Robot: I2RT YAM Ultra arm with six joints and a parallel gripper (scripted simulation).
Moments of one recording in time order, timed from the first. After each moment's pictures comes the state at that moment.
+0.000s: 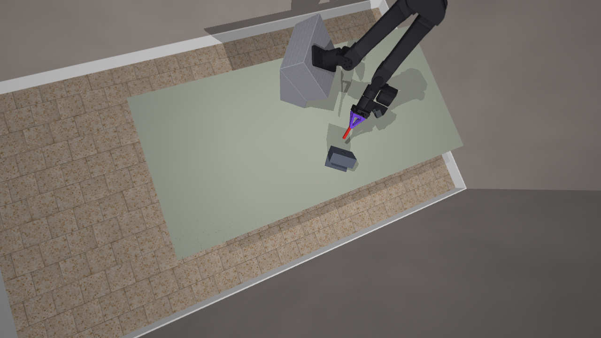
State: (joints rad) arm 0.61 1.05 0.32 0.13 0.58 -0.34
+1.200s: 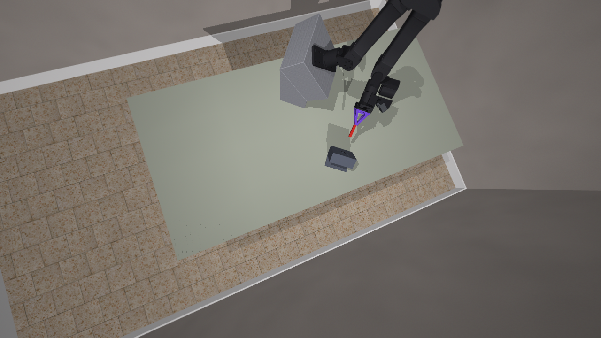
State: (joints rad) arm 0.74 0.95 0.26 0.19 0.74 -0.22
